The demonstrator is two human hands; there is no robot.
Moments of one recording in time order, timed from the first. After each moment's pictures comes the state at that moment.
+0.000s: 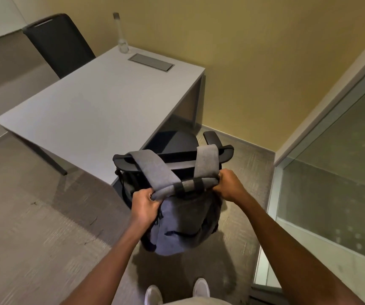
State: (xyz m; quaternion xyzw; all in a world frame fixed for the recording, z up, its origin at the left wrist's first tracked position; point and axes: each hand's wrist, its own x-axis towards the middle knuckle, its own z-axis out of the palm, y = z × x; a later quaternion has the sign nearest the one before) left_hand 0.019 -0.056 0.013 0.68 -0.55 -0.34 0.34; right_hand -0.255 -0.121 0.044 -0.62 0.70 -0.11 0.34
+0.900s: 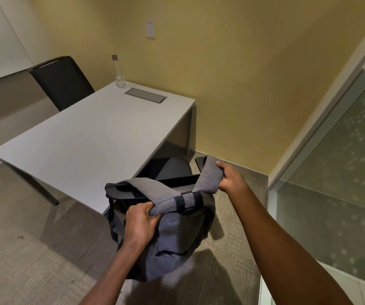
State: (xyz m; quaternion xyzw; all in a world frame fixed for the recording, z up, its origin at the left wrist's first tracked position) left_hand -0.011 -0.060 0.092 0.68 -0.61 -0.23 0.32; right_hand -0.274 -0.195 0.115 -0.05 0.56 -0.51 0.65
